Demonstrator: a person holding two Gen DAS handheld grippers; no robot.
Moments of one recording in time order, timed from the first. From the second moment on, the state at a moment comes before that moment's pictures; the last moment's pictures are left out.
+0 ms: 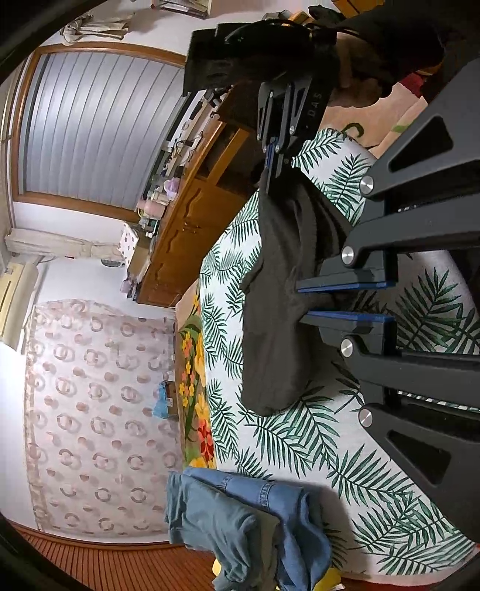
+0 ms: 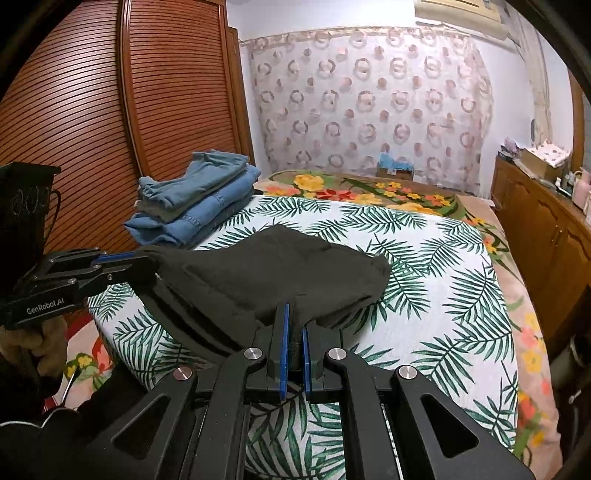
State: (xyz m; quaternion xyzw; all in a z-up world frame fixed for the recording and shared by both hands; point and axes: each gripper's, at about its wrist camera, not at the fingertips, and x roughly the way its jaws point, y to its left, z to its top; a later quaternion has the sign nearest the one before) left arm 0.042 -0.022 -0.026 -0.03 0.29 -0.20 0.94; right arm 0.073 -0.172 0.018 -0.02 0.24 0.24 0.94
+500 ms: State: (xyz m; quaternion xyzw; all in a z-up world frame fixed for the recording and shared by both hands) left arm 0.023 -0.026 -0.007 -0.02 0.26 -0.22 0.94; right arm 0.049 -0.182 0.027 -0.03 0.22 0.24 0.94
